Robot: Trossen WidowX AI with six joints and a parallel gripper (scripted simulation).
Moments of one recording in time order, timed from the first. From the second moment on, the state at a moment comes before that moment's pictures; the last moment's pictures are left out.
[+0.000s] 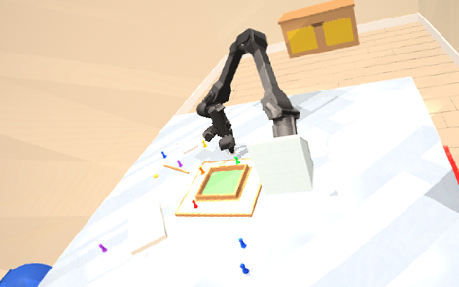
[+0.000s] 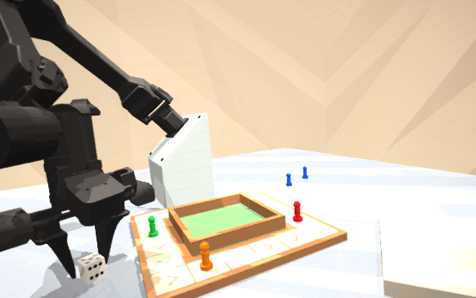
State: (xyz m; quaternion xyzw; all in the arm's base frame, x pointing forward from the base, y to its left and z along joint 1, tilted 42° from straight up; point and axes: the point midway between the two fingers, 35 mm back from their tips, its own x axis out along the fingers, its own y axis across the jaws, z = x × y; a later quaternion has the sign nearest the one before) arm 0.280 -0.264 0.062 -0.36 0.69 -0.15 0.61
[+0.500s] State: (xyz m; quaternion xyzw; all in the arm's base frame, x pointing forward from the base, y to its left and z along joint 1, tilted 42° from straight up) arm 0.278 -0.255 0.061 -0.35 0.70 -0.14 0.60
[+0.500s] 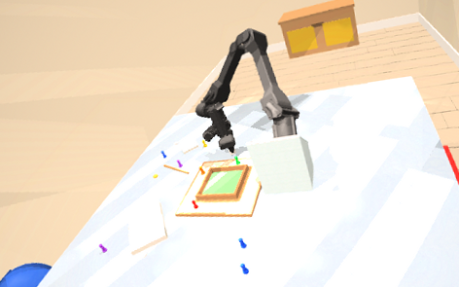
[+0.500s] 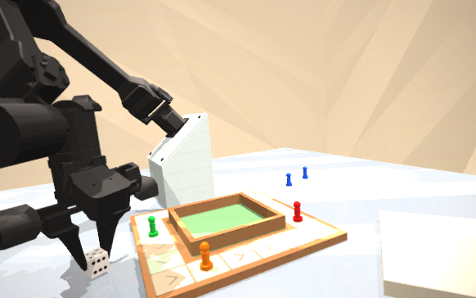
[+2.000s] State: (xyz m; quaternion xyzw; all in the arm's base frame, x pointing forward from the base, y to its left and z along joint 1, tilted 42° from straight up) arm 0.295 -0.089 0.030 -0.55 0.69 0.14 0.44
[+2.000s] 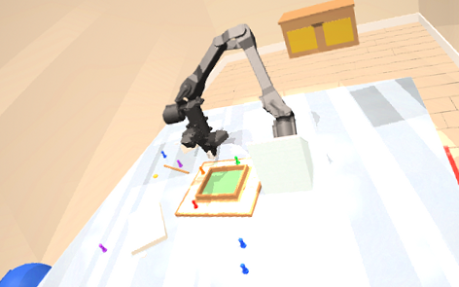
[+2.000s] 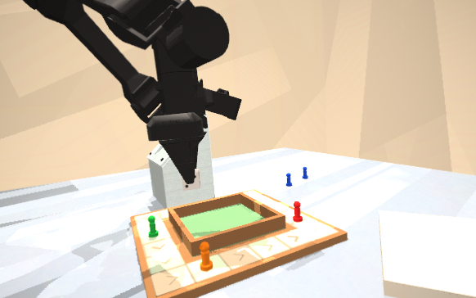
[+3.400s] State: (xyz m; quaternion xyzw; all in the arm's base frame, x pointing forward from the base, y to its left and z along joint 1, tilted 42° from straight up) arm 0.265 -0.060 -0.038 -0.48 0.53 0.47 0.52
